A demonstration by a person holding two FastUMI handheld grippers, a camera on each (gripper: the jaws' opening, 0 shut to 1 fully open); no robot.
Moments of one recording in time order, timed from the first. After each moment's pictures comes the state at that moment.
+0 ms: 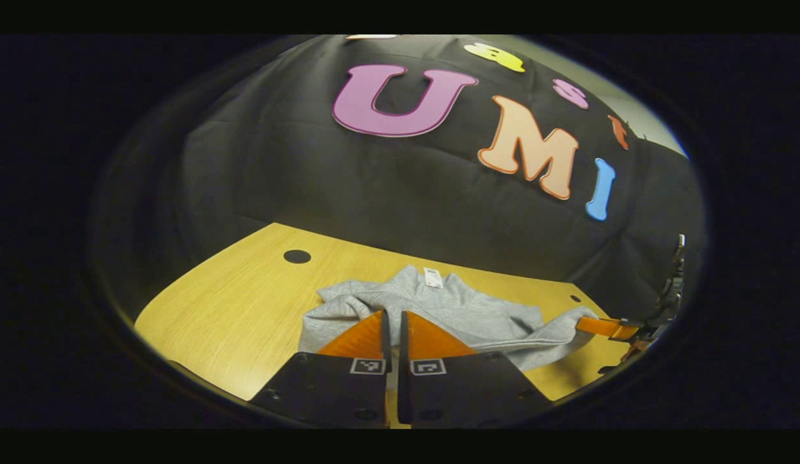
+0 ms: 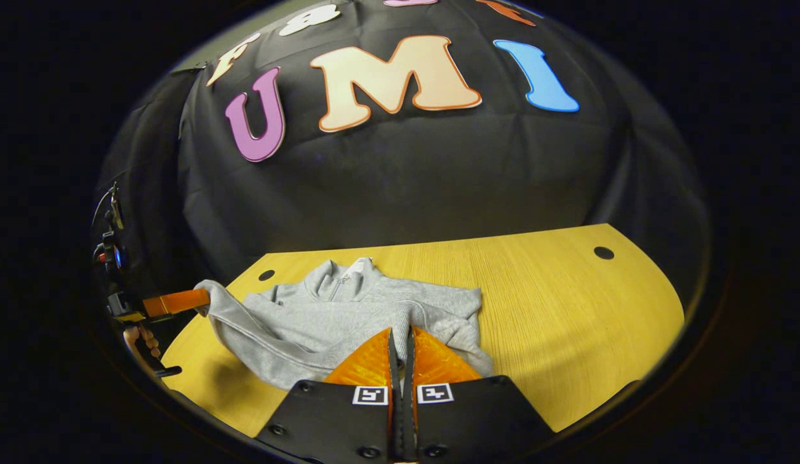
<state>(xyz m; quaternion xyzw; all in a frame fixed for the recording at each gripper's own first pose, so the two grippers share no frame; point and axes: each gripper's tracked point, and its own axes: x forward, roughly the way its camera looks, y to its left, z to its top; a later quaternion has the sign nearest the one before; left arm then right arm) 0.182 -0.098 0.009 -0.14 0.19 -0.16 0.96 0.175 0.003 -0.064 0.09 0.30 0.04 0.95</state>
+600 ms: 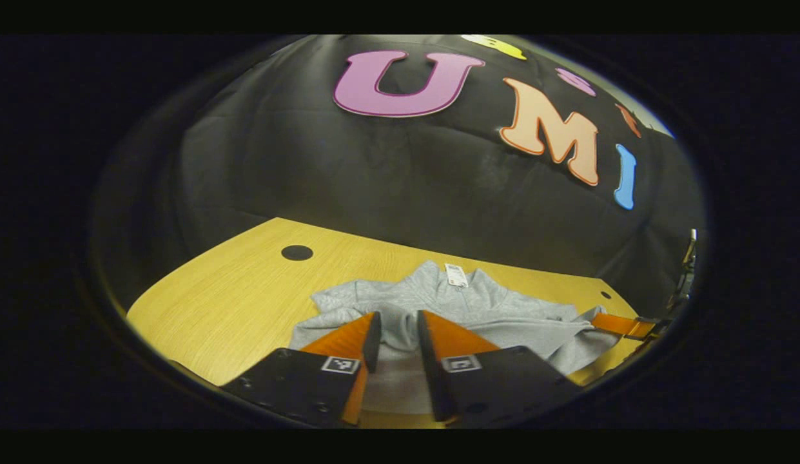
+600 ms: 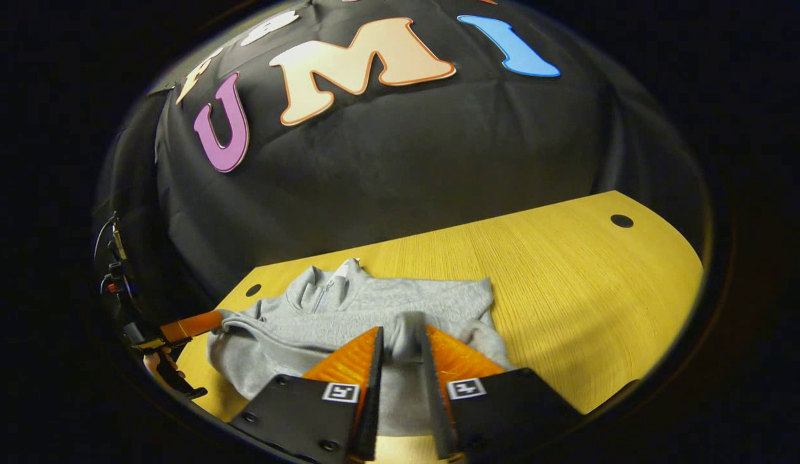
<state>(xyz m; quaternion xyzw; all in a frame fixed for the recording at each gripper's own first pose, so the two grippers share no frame) 0.221 -0.111 -0.018 -0.12 0.19 -0.14 0.96 0.219 0.001 -0.091 0.14 0.27 0.03 0.95</state>
